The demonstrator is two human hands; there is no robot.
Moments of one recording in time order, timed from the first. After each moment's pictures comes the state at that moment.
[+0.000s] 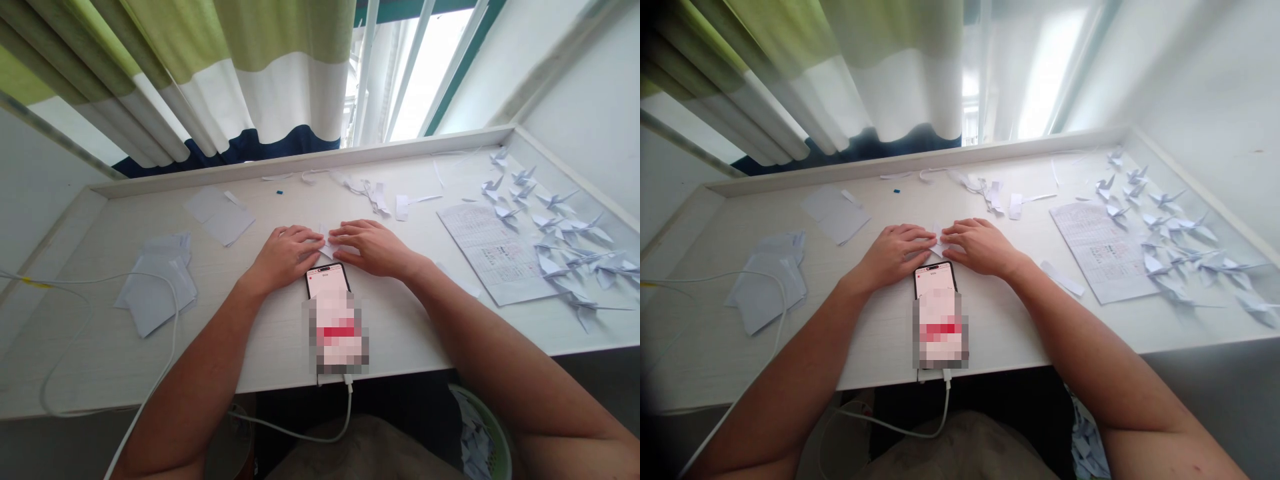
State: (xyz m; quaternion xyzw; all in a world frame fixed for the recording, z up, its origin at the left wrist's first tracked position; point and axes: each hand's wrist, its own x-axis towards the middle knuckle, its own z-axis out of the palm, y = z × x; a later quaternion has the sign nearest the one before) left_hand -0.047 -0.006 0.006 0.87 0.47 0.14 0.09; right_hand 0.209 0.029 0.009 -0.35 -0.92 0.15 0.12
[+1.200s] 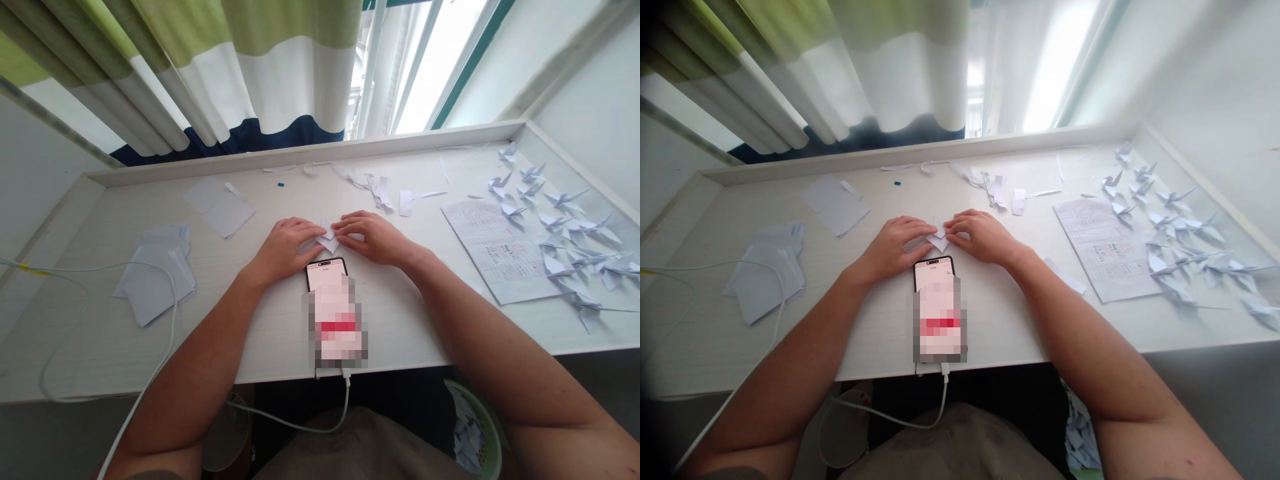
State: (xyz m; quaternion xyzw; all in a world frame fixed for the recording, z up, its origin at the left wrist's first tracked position) left_hand -0.046 -0.003 0.003 0.85 0.48 0.20 0.13; right_hand 0.210 0.043 0.001 -0.34 -0.89 0.22 0.20
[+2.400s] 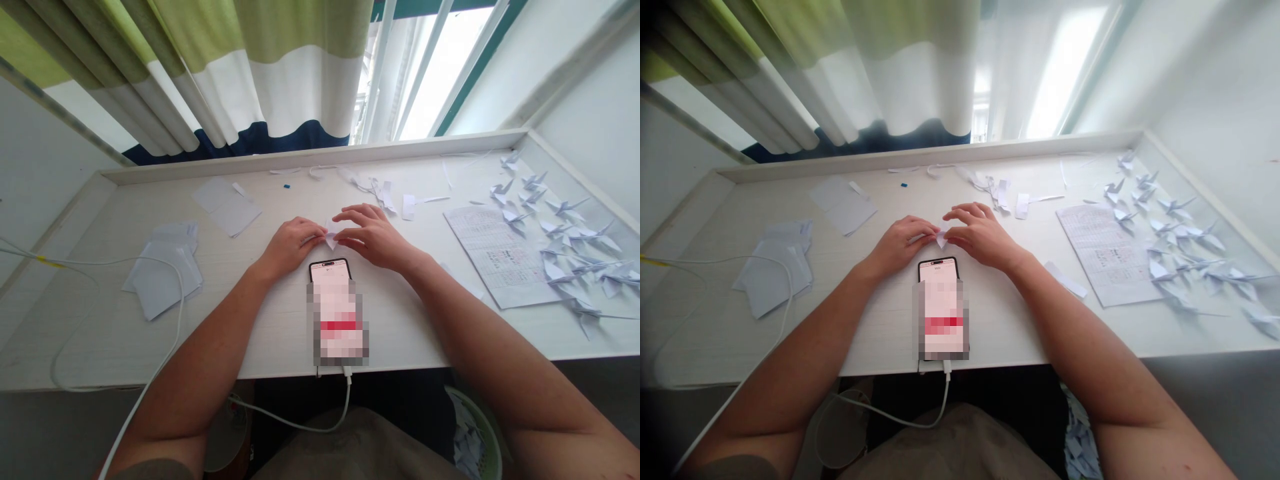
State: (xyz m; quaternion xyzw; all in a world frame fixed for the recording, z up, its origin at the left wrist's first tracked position) left_hand -0.048 0.007 -0.009 0.81 0.46 0.29 0.20; right_hand 0.208 0.040 0.005 -0.29 -0.93 0.11 0.21
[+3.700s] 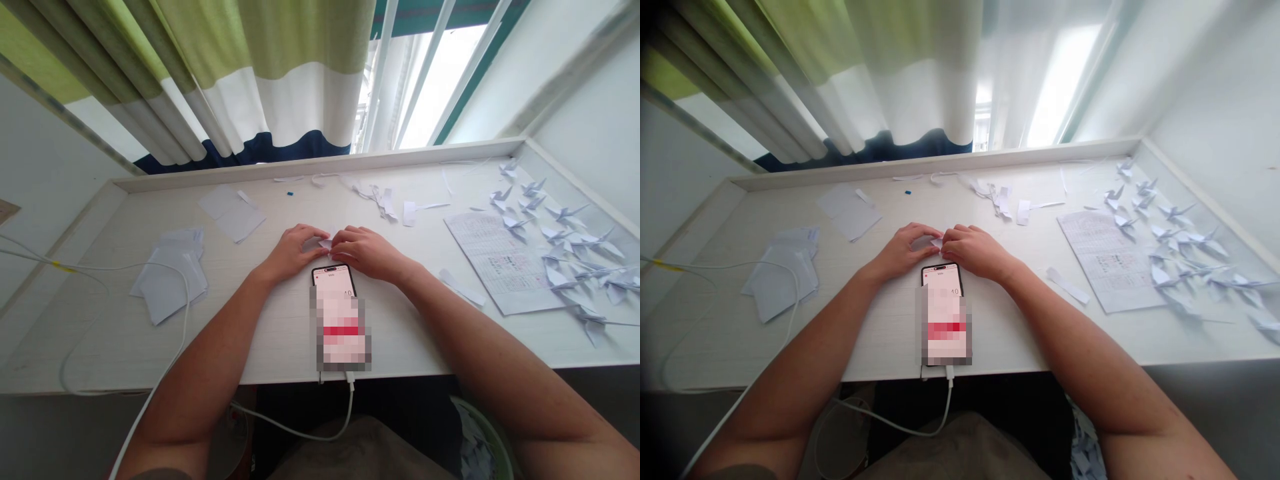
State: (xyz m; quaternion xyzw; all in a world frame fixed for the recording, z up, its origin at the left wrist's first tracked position) left_hand -0.052 0.010 -0.013 0.78 0.49 0.29 0.26; right_hand 0.191 0.033 0.001 -0.26 -0.94 0.14 0.16
